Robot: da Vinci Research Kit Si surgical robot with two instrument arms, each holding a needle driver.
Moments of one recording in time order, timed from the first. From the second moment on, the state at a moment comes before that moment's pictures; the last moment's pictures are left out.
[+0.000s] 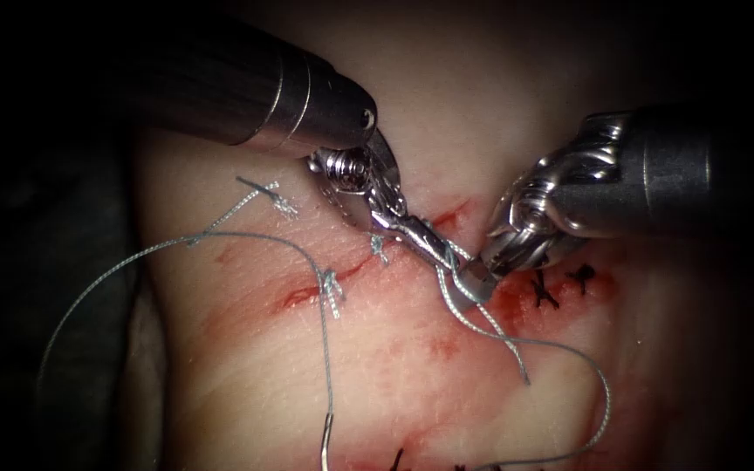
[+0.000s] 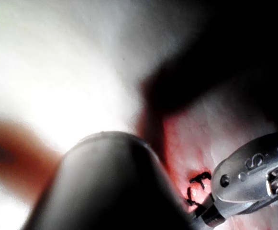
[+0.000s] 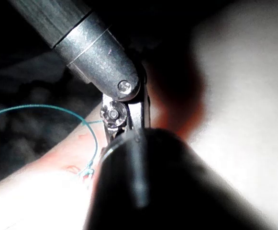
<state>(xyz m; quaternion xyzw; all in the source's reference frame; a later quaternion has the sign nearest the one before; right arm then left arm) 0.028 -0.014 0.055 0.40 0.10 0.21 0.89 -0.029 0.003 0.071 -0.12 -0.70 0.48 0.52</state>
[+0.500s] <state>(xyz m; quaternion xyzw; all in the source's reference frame) 0.027 -0.012 0.056 0.38 0.10 0.20 0.90 -0.029 0.003 0.071 -0.12 -0.70 0.48 0.52</state>
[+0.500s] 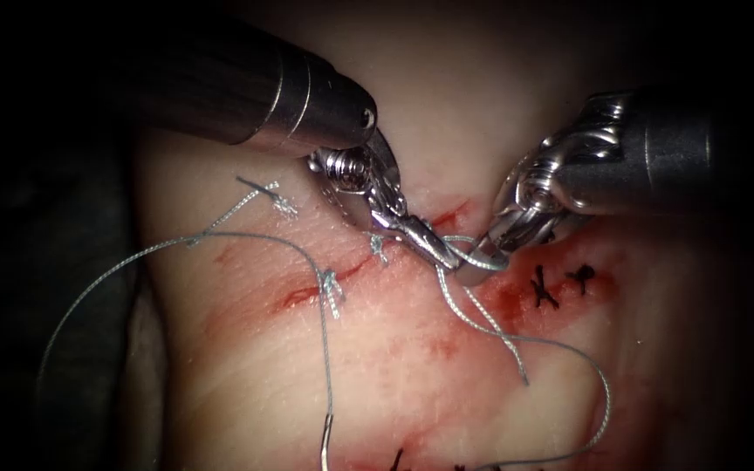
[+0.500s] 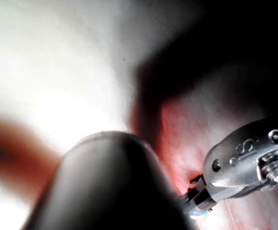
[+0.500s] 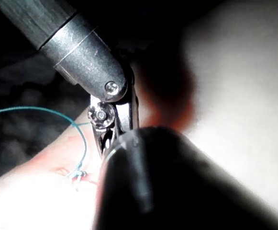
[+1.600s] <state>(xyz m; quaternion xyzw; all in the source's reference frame) 0.027 -0.014 0.057 0.38 0.09 0.17 0.90 -0.029 0.002 0.072 -0.12 -0.69 0.48 0.52</state>
